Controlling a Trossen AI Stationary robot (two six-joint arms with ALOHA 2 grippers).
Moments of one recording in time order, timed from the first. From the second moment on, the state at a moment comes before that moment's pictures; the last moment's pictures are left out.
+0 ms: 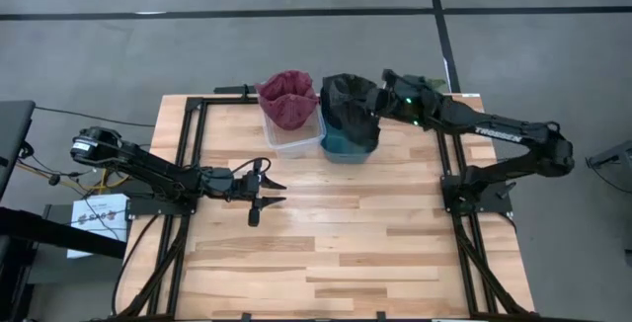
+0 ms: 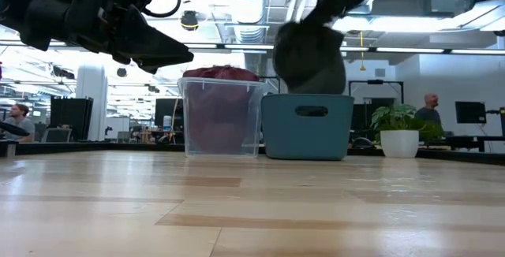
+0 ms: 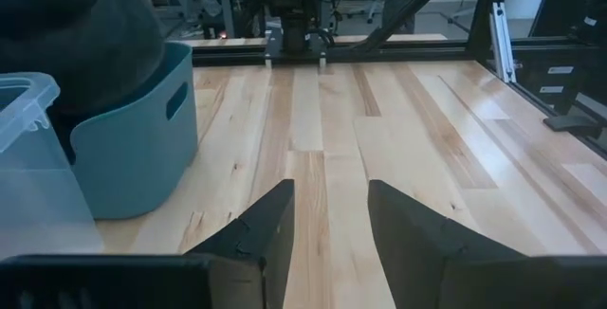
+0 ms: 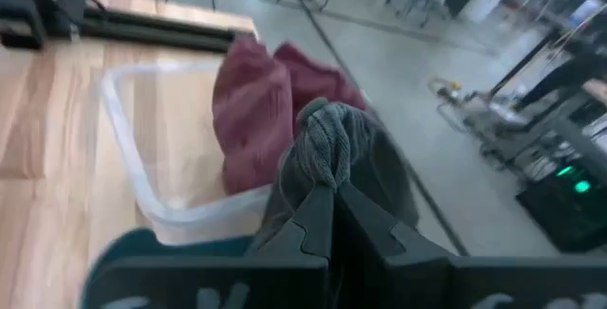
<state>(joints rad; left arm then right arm) -0.21 1.21 0.26 0.75 -0.19 0.03 -0.38 1.23 1.06 -0.21 0.12 -0.42</state>
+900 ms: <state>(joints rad) -0.16 1.21 0.26 0.75 -0.19 0.03 -0.49 1.36 1.06 -0.05 -0.28 -0.45</state>
